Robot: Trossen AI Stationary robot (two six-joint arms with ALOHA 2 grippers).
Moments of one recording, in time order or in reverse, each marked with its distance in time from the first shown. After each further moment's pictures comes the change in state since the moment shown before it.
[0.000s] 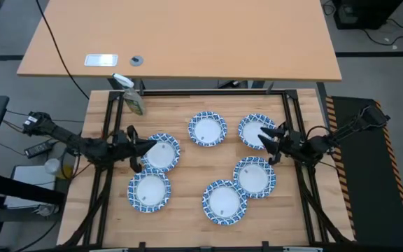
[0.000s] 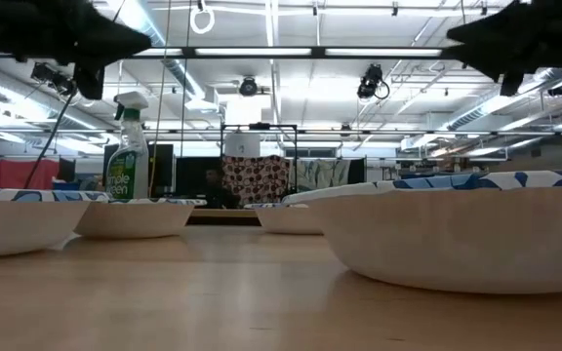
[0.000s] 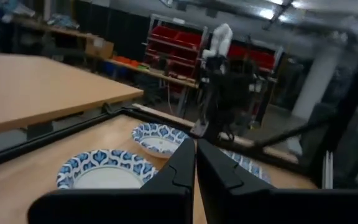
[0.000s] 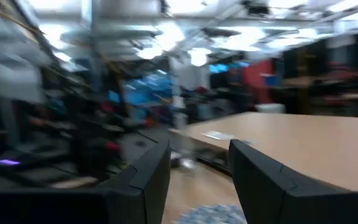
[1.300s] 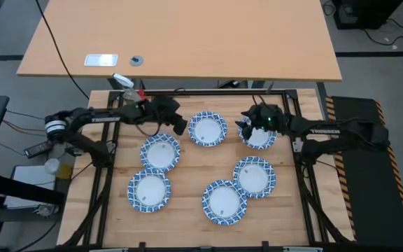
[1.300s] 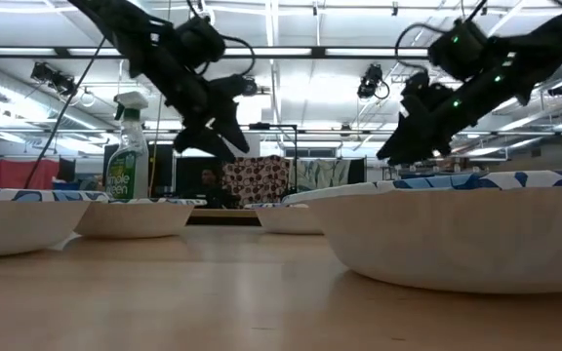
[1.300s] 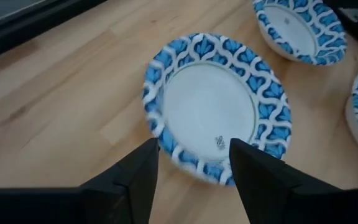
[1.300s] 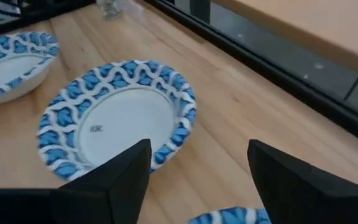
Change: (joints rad) left arm 0.809 0.916 0.713 -0.646 0.739 -0.129; right arm -0.892 0.487 0.385 -0.802 -0.804 0.303
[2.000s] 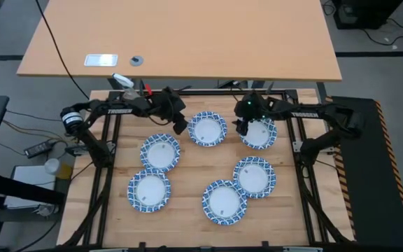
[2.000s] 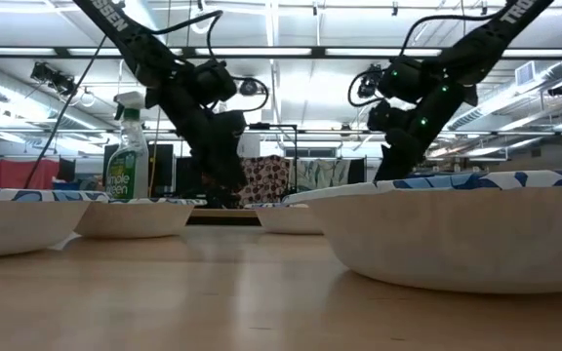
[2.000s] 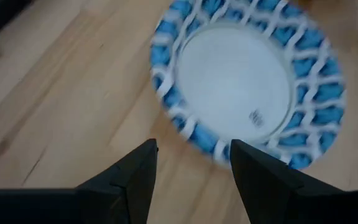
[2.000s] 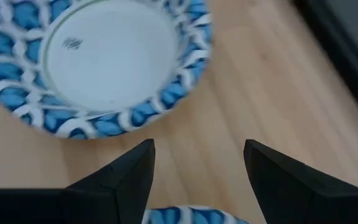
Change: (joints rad) left arm 0.129 0.173 0.043 -0.041 0.171 0.319; right arm -0.086 0.326 0.326 -0.377 -0.183 -0.352
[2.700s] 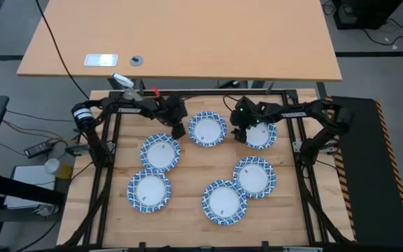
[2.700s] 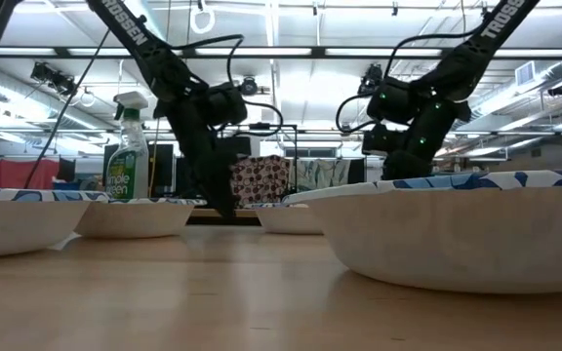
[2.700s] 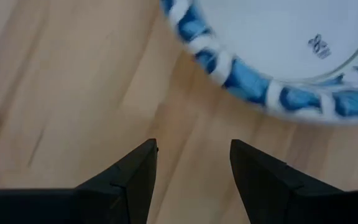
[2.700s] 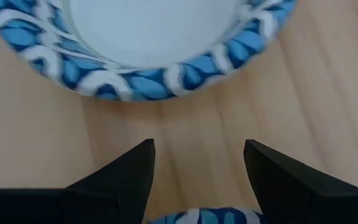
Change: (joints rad) left arm -0.041 0.135 0.049 -0.081 -0.112 0.176; right arm 0.049 0.126 -0.006 0.001 -0.056 -0.025
